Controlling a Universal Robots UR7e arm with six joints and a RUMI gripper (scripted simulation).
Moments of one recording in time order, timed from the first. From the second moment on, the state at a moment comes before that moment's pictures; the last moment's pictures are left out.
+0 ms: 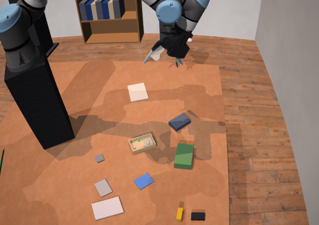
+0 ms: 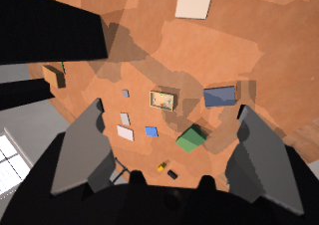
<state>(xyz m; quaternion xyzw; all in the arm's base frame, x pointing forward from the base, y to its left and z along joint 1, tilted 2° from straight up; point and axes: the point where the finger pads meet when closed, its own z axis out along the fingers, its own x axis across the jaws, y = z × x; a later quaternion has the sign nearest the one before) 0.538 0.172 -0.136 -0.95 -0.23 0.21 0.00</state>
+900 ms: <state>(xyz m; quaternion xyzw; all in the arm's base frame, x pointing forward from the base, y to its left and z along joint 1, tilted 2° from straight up) 0.536 0.080 -0.276 -0.99 0.10 0.12 -0.02</state>
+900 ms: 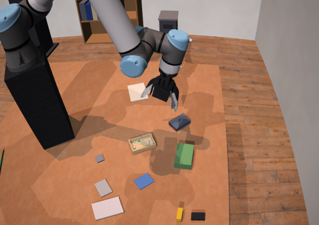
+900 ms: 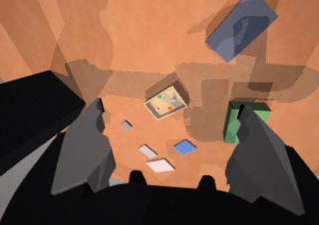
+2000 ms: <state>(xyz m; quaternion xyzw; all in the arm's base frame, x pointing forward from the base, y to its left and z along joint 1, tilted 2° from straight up) 0.478 -0.011 -0.352 -0.88 0.47 0.00 -0.01</state>
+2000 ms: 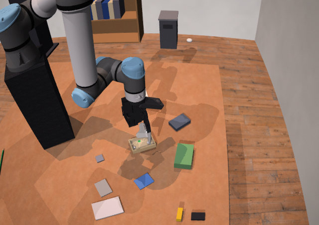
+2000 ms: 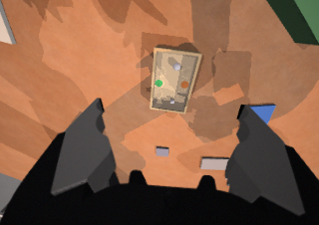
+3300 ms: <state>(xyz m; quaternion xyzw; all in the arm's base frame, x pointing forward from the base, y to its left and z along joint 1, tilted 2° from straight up) 0.470 -0.020 -0.356 -0.86 0.51 -0.02 -0.01</state>
